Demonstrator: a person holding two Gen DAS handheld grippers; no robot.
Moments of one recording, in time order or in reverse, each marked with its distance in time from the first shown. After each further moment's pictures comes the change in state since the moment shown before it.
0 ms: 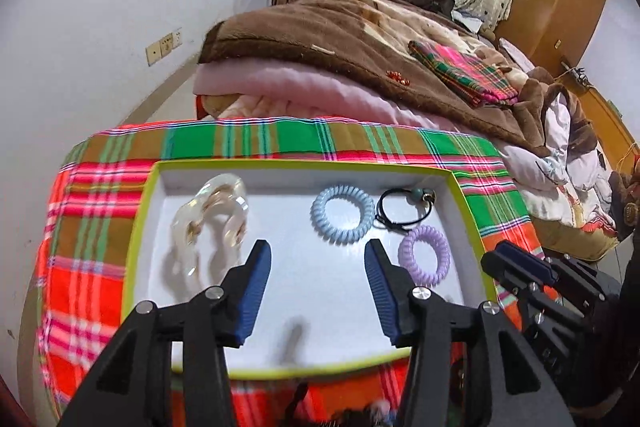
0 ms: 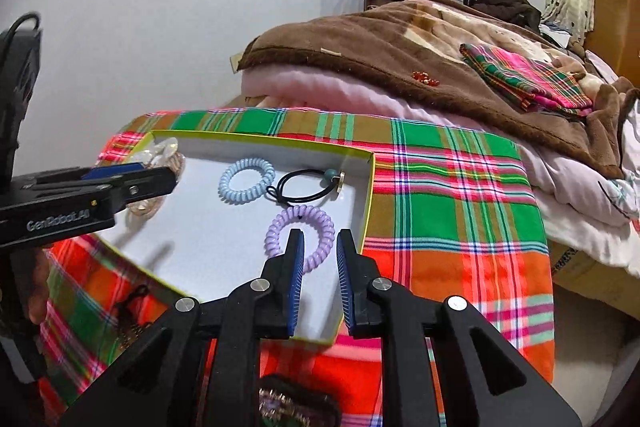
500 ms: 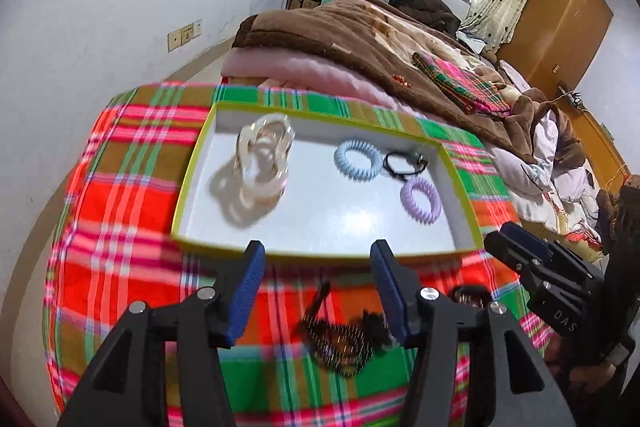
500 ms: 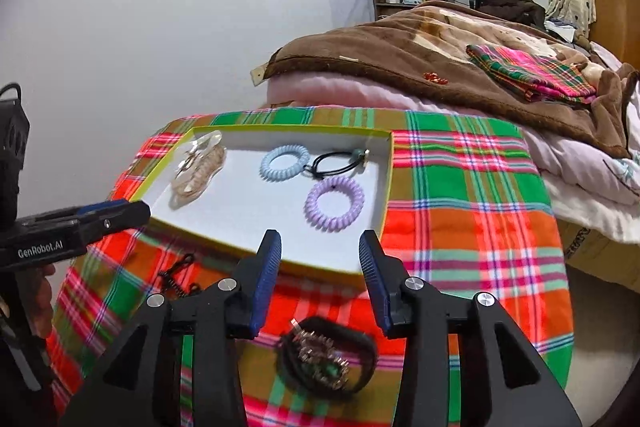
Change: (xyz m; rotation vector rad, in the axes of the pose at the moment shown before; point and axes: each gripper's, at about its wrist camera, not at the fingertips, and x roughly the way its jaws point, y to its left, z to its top) left arm -0.044 0.030 -0.059 -0.089 -0.028 -0.030; right arm -0.035 0.011 -0.035 0.032 -0.053 0.089
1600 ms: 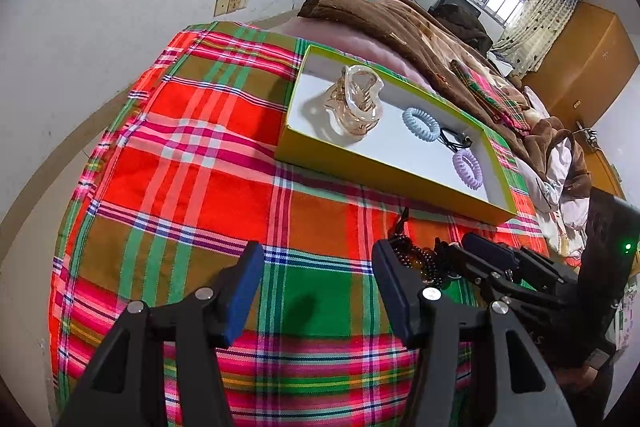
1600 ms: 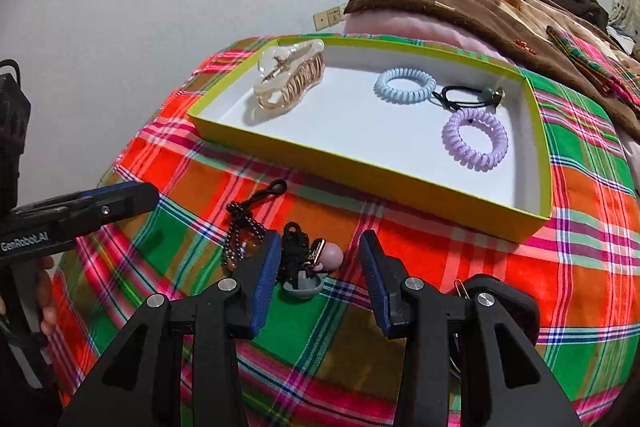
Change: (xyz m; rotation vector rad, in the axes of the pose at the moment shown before) left arm -0.017 0.063 -0.060 -0.159 0.009 0.013; right arm 0.051 0.074 -0.039 -0.141 0.175 0.133
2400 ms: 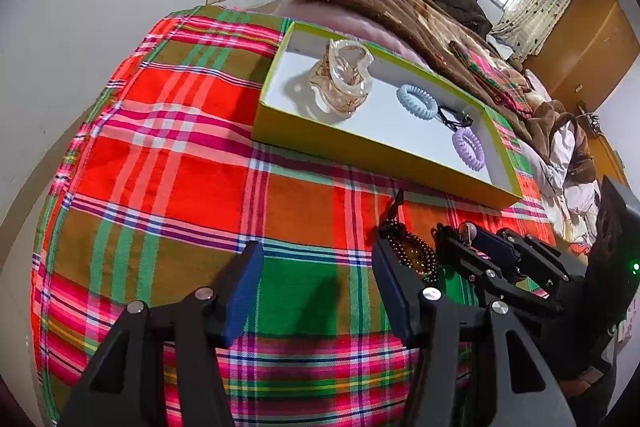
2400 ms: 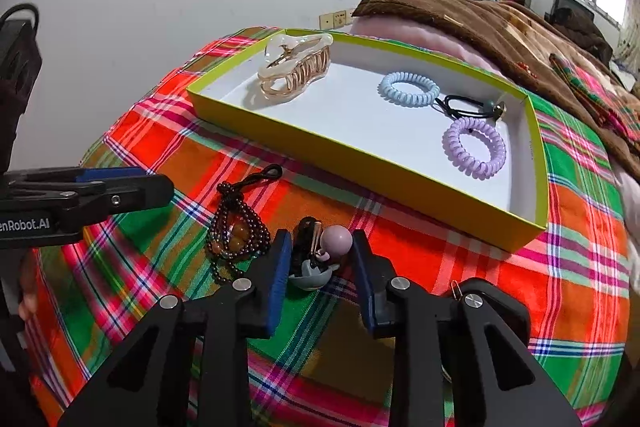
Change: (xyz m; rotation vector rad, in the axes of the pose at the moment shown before) left arm 0.017 -0.015 -0.005 0.028 0.058 0.017; right arm 0.002 0.008 -0.008 -0.118 -0.017 -0.066
